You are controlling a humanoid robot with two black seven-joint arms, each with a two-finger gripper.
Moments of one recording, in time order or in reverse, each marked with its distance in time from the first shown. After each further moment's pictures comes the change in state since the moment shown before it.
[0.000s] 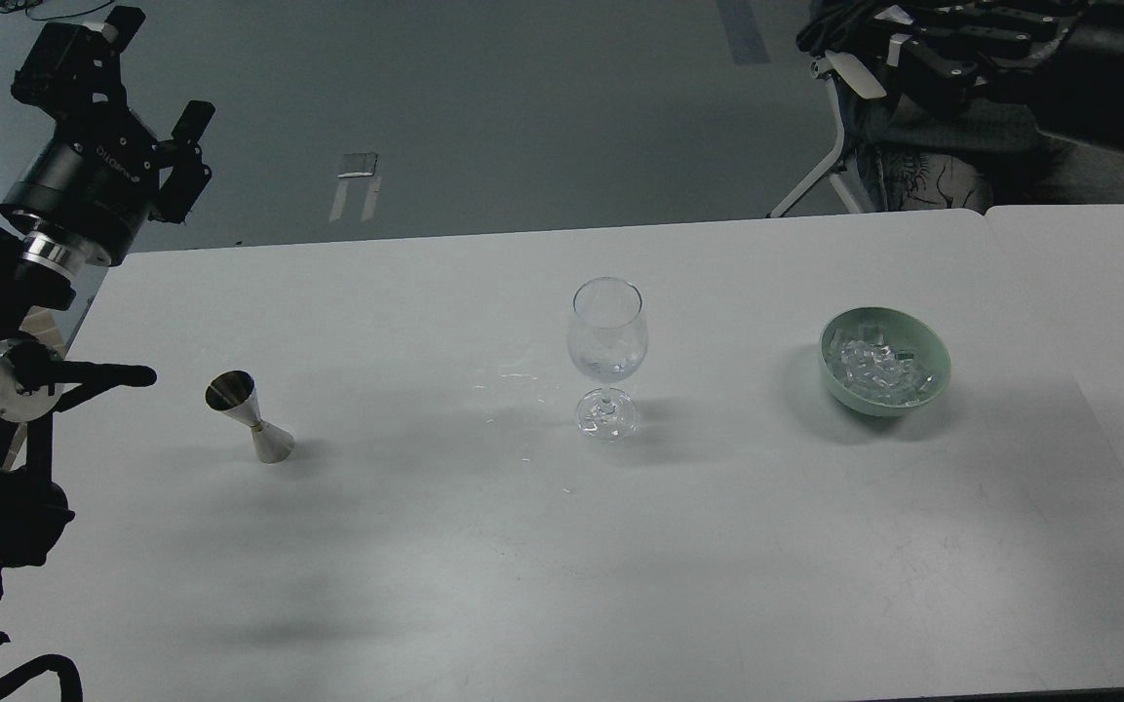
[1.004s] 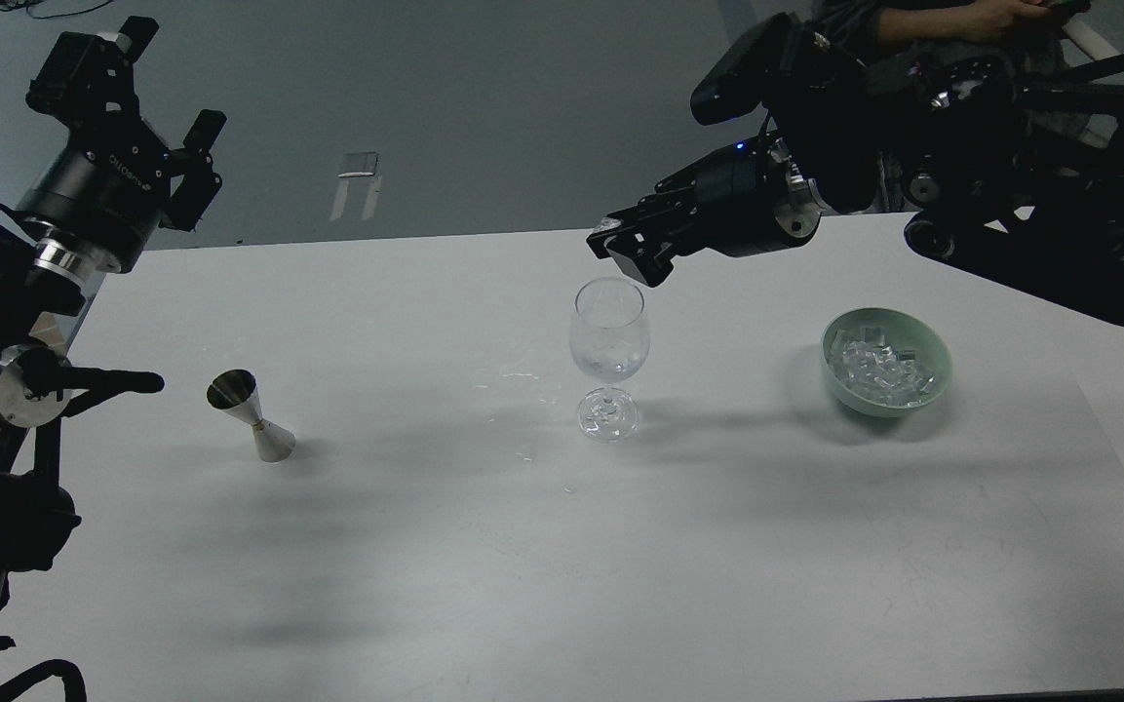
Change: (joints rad) left arm 0.010 -0.008 0.009 -0.006 0.000 0.000 0.001; right arm 0.325 0.472 -0.472 -0.261 0.058 0.179 0.007
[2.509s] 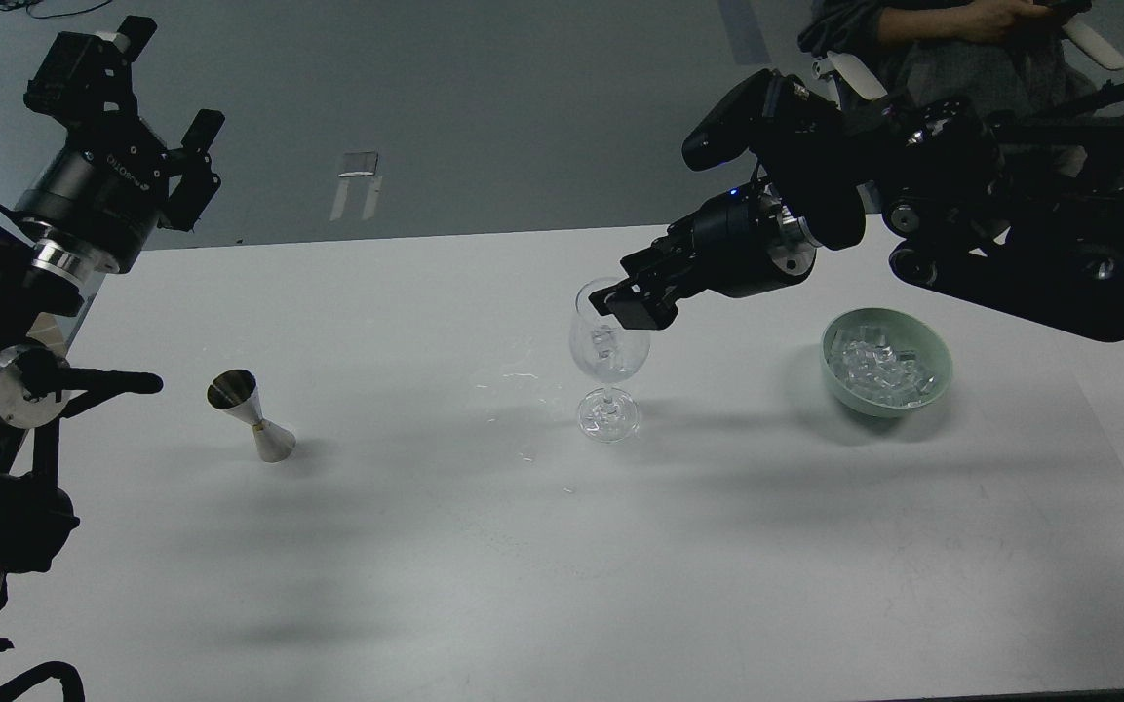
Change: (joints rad) left arm 0.003 0.003 0.000 -0.003 -0.001 0.000 0.000; right arm -0.004 0.018 -0.094 -0.012 0.088 0.000 0.012
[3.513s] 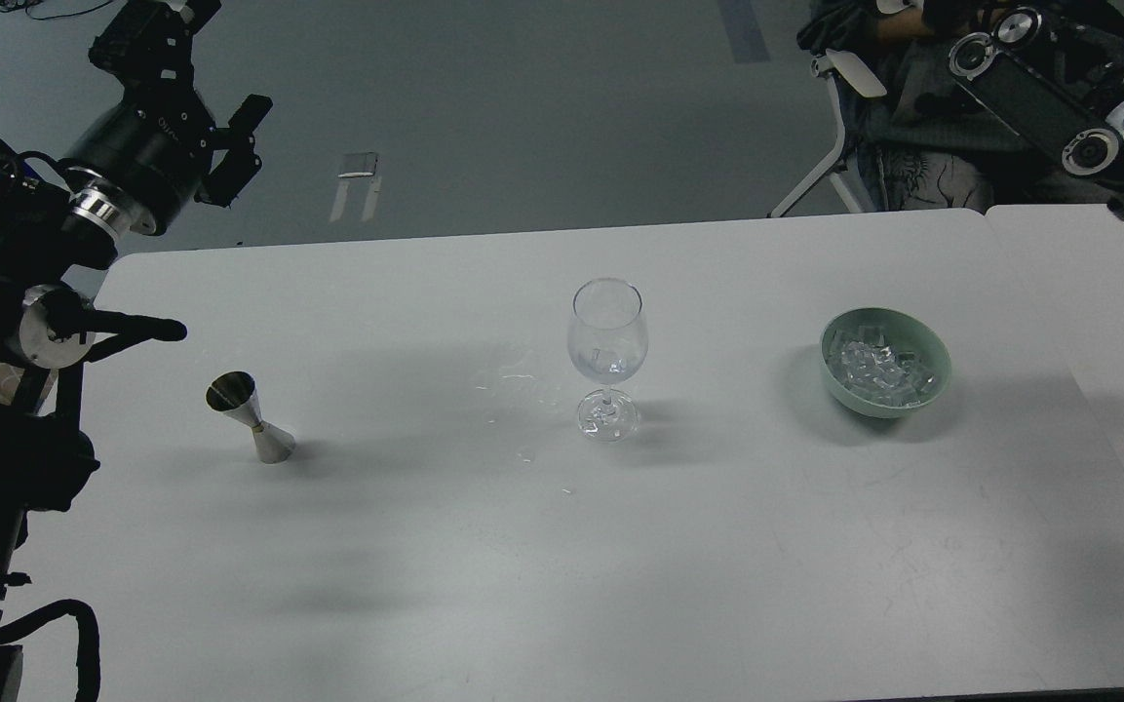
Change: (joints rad) left arm -0.186 -0.025 0.095 0.128 -0.031 0.026 0.131; right arm -0.146 0.172 0.566 -0.638 0.448 -0.515 -0.013
